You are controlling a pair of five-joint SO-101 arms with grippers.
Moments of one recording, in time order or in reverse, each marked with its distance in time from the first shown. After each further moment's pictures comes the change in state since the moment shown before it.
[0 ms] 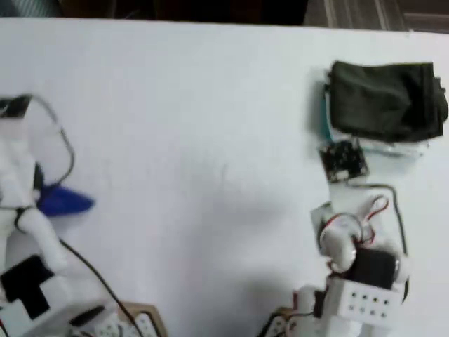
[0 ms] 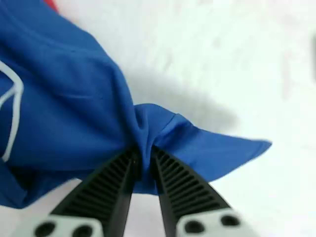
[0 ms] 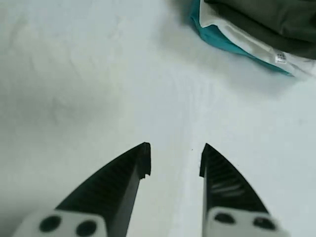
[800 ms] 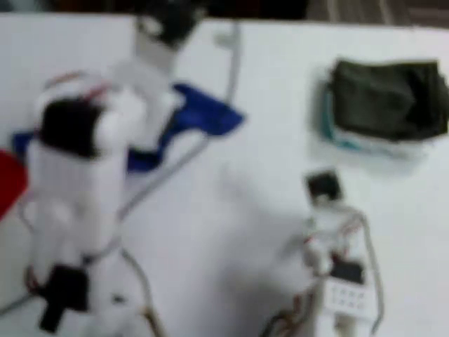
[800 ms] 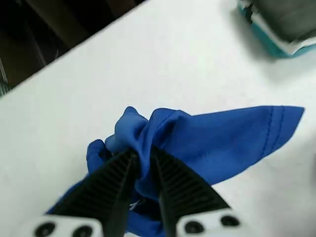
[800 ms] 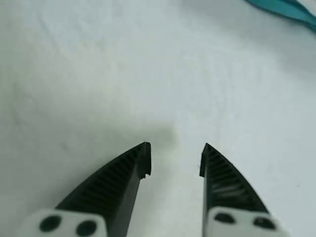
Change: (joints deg) left arm 53.2 -6.6 -52.7 22.7 14.9; right arm 0.0 -2.2 34.1 -32.3 -0.1
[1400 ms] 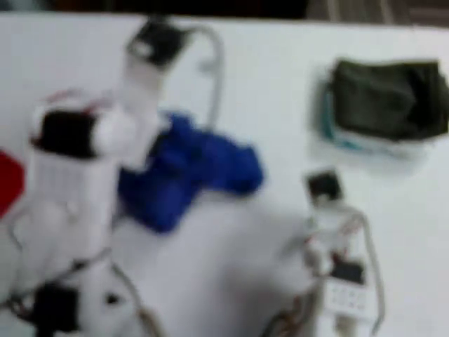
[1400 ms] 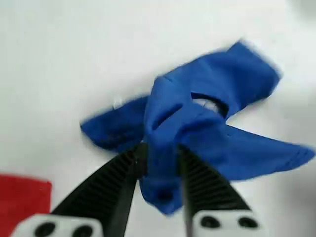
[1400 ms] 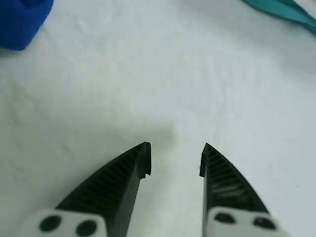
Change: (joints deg) left arm -9.9 -6.1 26.7 -0.3 -0.2; right arm 0.0 0.0 0.0 -0.2 0.0
